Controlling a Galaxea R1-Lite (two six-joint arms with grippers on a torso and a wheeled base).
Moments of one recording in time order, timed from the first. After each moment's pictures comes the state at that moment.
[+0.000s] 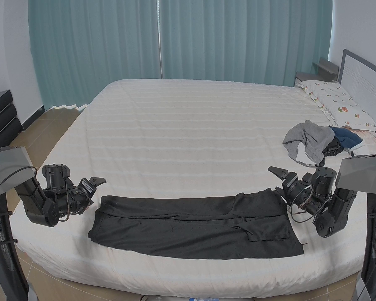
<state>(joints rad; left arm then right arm) 0.07 2.24 -0.71 -0.98 -0.28 -0.86 0.13 2.40 -0.67 -1.55 0.27 1.05</state>
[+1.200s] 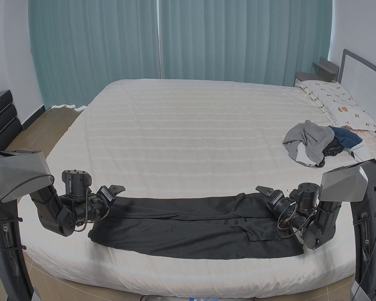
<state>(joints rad) -0.10 2.26 -0.68 -1.01 -0.15 -0.90 0.21 2.52 -0.67 -1.55 0.15 1.02</state>
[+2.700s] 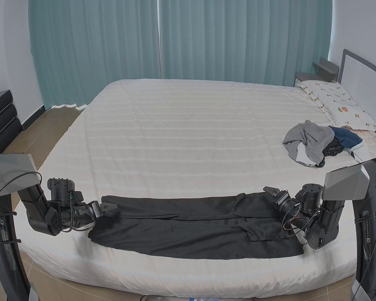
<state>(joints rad) 0.06 2.29 -0.63 -0.93 -0.38 -0.42 0.18 2.52 -0.64 -1.55 0.09 1.01</state>
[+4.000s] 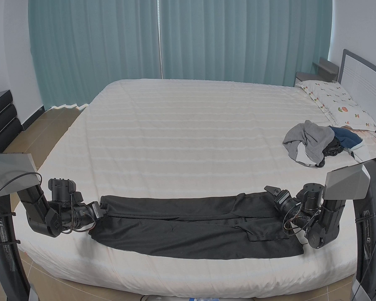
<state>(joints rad) 0.04 2.26 -0.61 -0.93 -0.30 -0.43 0.17 2.52 -0.64 -1.55 0.10 1.02</state>
